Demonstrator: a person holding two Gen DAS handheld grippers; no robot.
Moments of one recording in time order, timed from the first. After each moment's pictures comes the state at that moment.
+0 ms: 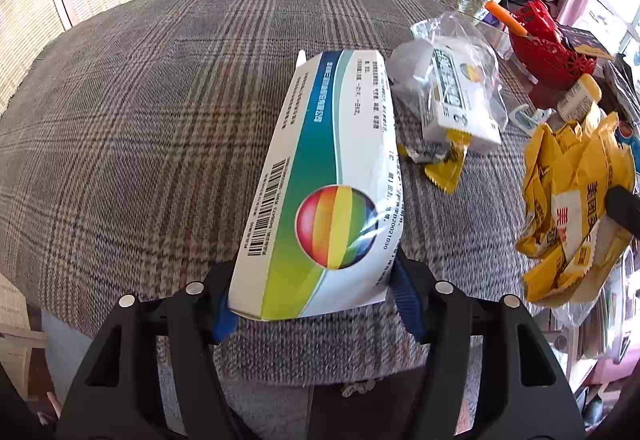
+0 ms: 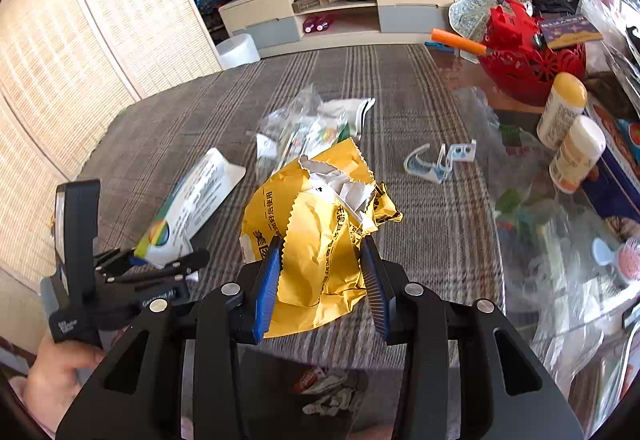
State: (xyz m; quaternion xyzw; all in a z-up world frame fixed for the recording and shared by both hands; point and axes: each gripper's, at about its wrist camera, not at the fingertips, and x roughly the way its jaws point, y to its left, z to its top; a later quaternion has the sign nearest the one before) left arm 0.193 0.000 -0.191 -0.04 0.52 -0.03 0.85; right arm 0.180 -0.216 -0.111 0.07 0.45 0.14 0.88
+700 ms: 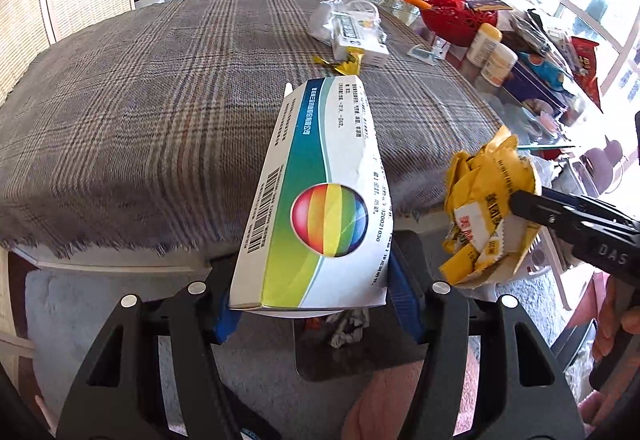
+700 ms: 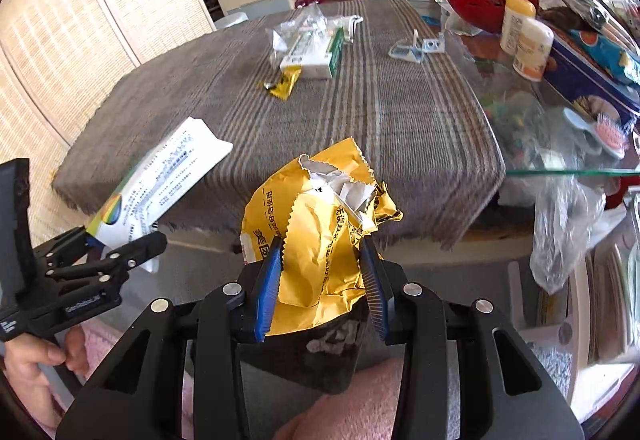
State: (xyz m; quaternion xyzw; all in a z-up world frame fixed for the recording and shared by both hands) left arm 0.033 0.000 -0.184 -0.02 0.46 -0.12 0.88; right arm 0.042 -0.217 -0.159 0.06 0.47 0.12 0.87
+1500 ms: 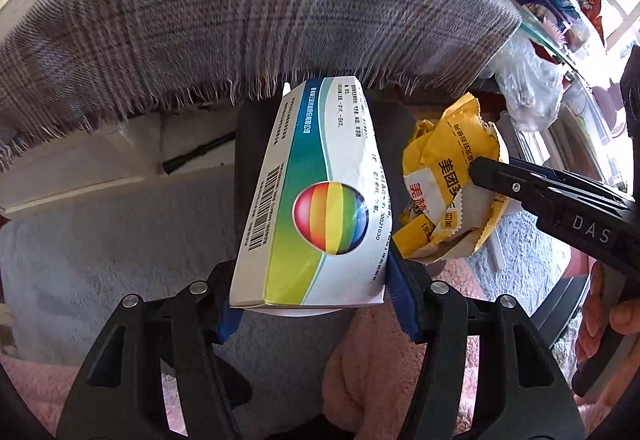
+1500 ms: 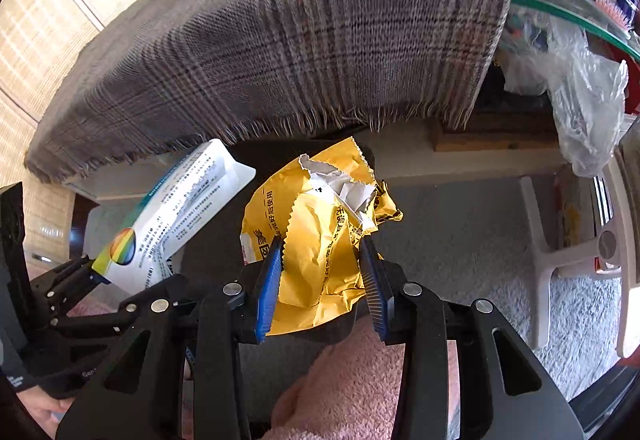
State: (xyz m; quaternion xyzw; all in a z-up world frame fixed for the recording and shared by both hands) left arm -0.006 -0.030 -0.301 -0.02 0.57 -0.15 0.81; right arm 0.013 -0.210 -0.265 0.09 0.55 0.08 0.82
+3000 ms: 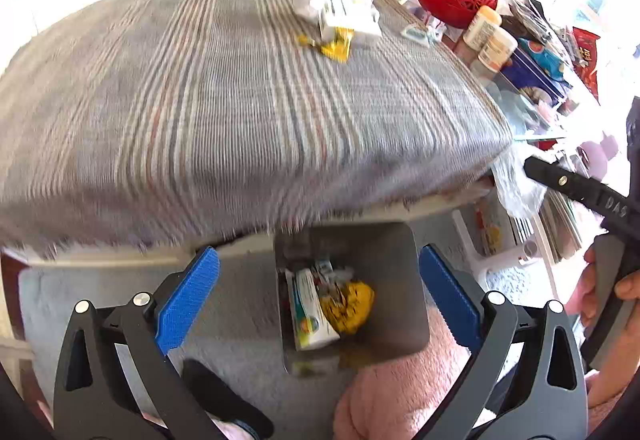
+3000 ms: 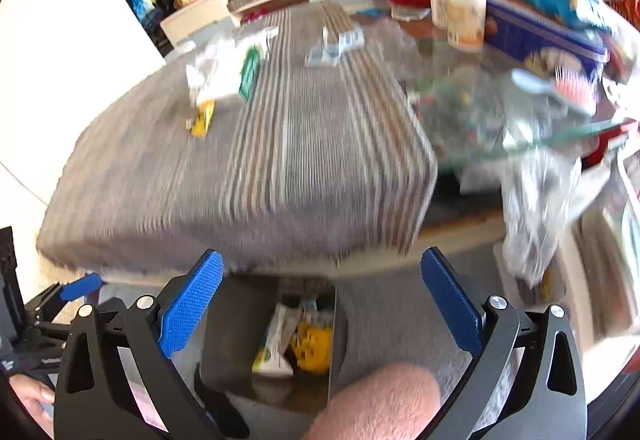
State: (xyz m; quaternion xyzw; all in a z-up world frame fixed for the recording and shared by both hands) left arm 0.068 -0.012 -0.189 -0.03 0.50 -0.14 0.85; right arm 0.078 -0.277 -0.166 0.14 0.46 0.05 0.87
